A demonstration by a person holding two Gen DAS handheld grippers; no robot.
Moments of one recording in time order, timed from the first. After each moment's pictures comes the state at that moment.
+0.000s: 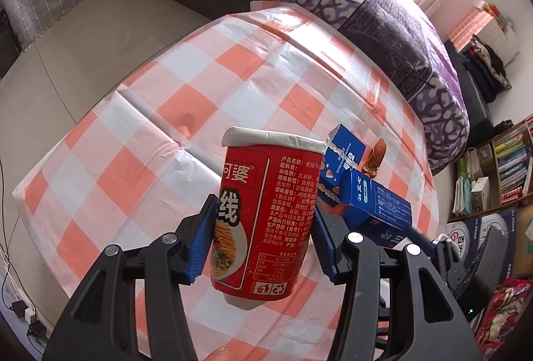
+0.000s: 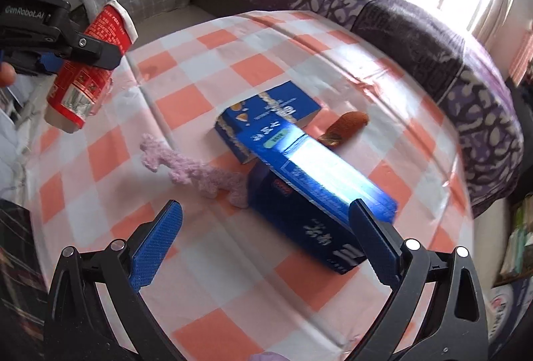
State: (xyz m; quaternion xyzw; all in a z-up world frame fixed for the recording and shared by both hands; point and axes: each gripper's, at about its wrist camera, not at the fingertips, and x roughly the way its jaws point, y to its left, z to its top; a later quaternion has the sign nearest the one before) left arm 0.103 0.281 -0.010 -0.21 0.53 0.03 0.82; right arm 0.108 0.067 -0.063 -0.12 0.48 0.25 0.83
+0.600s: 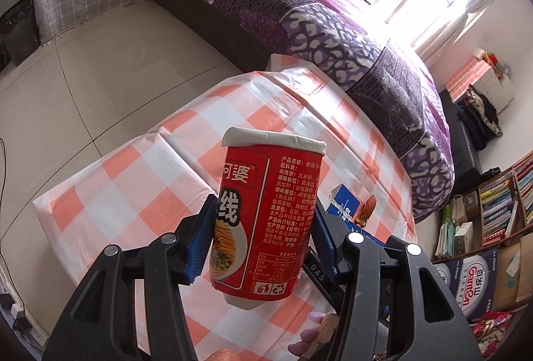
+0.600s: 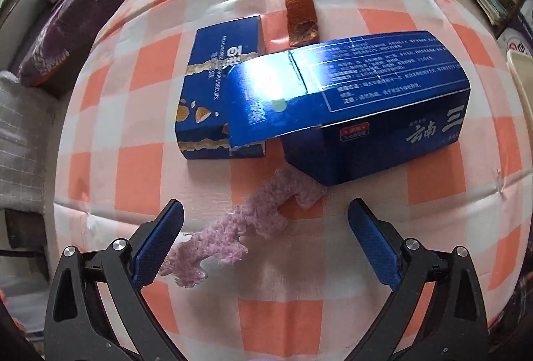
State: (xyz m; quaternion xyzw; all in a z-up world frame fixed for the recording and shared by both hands) left arm 0.086 0.340 0.038 -0.26 0.46 0.06 0.85; right arm 0.136 0.122 -0.112 0.15 0.59 -0.06 0.79
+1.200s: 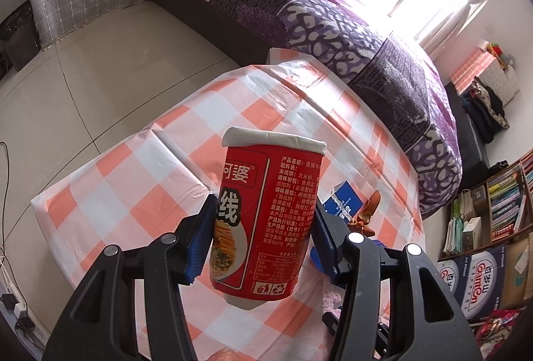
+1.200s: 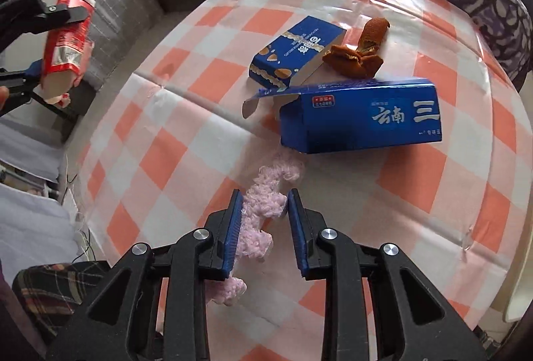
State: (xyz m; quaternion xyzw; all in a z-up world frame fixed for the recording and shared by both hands) left arm 0.098 0.314 0.029 -0.24 0.47 0.07 0.85; right arm 0.056 0.075 -0.063 0.03 0.56 0.21 0.81
